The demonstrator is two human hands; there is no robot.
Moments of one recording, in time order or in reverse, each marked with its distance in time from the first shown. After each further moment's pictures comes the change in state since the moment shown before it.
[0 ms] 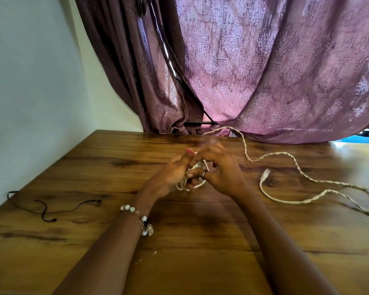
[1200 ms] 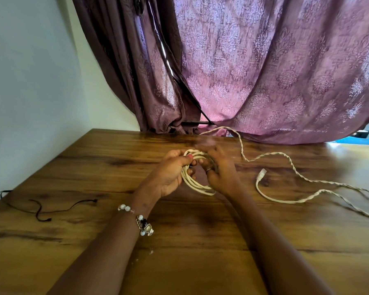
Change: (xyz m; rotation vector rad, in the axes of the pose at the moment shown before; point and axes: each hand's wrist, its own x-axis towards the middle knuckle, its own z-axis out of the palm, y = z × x) left_hand 0.014 -0.004 0.002 -0.394 0.062 -0.024; right_hand -0.012 0.033 0.014 0.011 0.087 0.088
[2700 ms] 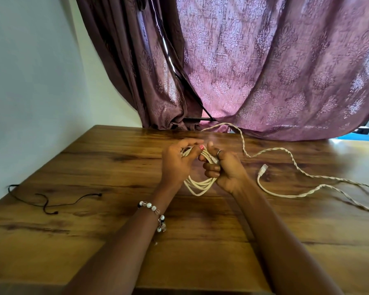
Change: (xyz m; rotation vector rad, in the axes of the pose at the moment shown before) left_hand 0.011 -0.022 0.000 0.567 0.251 0.738; right_hand 0.013 -0.034 -0.008 1.198 -0.007 0.968
